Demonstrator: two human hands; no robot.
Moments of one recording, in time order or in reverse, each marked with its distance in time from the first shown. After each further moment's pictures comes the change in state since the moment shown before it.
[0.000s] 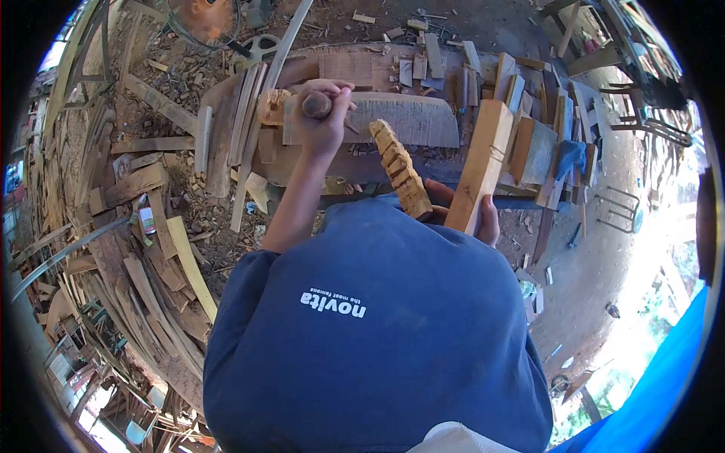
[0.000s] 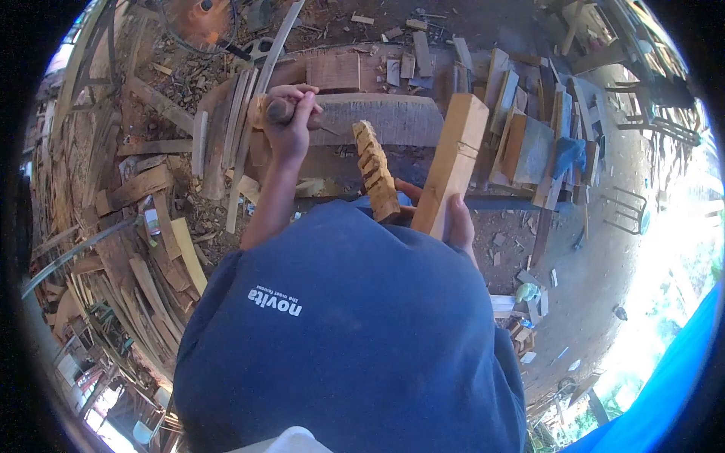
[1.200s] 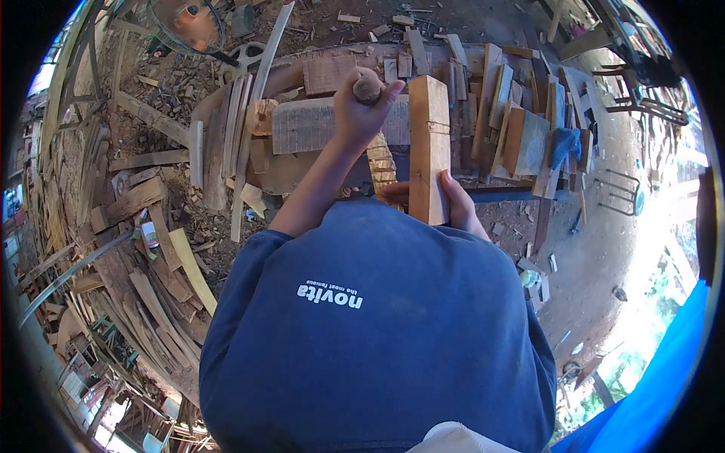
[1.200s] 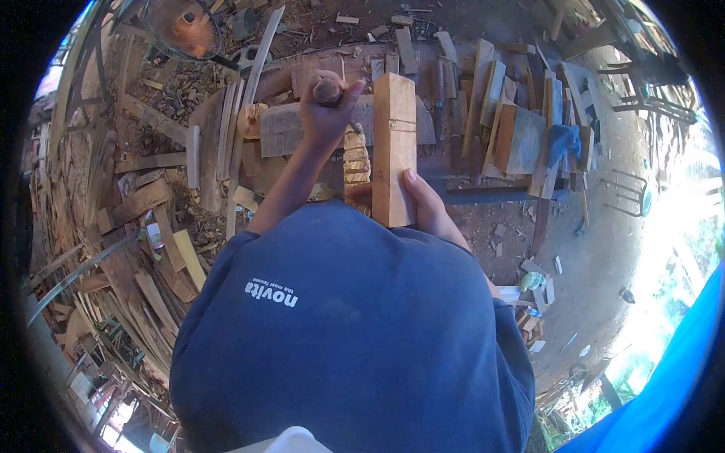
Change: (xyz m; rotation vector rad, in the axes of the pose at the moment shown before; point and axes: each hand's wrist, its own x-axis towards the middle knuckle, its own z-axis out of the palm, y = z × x) left_hand 0.009 -0.029 0.077 0.209 -0.163 0.191; right_hand 0.039 -0.017 0.022 -0.277 -0.154 0.197
